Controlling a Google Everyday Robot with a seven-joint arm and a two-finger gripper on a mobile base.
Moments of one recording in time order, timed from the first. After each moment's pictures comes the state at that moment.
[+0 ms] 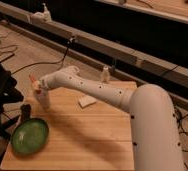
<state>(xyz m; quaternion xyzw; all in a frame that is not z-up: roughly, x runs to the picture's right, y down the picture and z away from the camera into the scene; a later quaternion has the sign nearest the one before) -0.303 -0.016 0.824 -0.35 -0.28 0.59 0.67</state>
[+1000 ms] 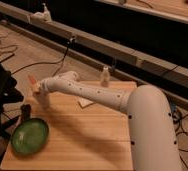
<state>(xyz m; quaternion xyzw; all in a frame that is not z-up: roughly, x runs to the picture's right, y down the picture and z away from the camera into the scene) -0.306 -0.015 0.840 -0.32 -0.31 0.59 0.67</state>
